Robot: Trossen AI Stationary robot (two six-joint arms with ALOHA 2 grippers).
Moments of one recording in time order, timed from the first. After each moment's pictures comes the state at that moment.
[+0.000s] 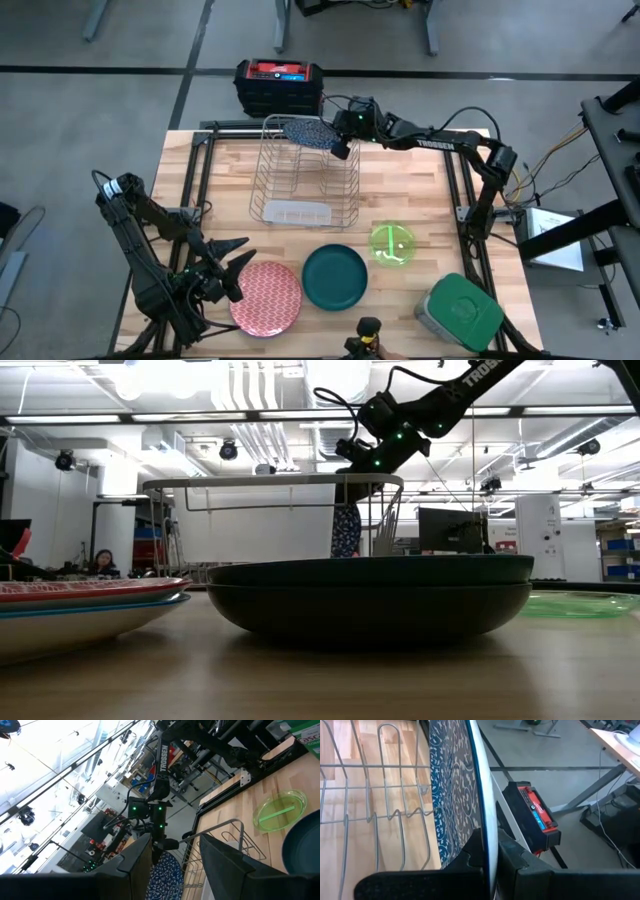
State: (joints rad) left arm -1.00 1.54 1.38 -1.53 -1.57 -0.86; right arm -0.54 1.82 1.31 -0.01 0.05 -0.36
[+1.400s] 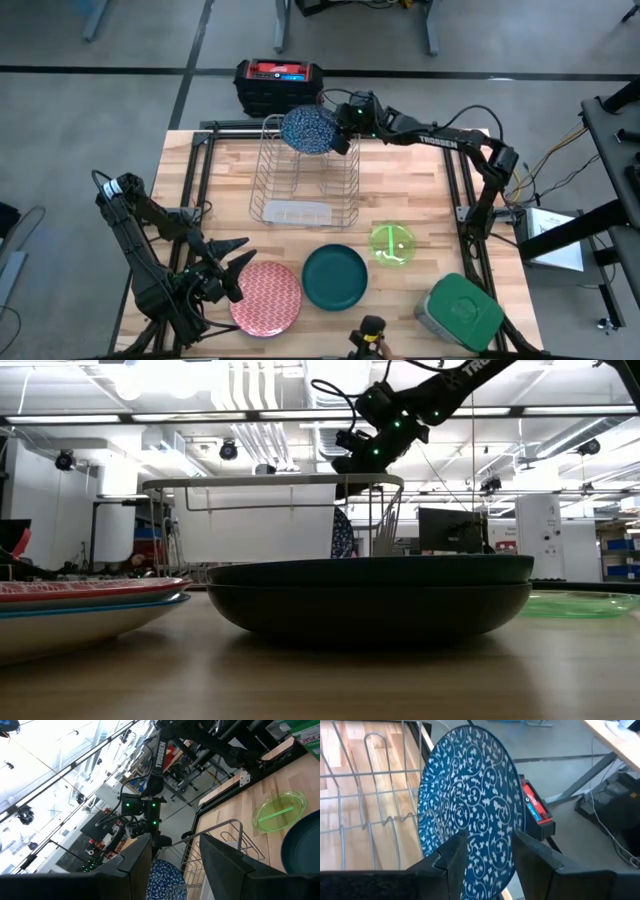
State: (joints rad) left arm -1.00 1.54 1.38 -1.52 -1.57 -0.86; right arm -0.54 1.81 1.40 -0.15 0.11 -0.31
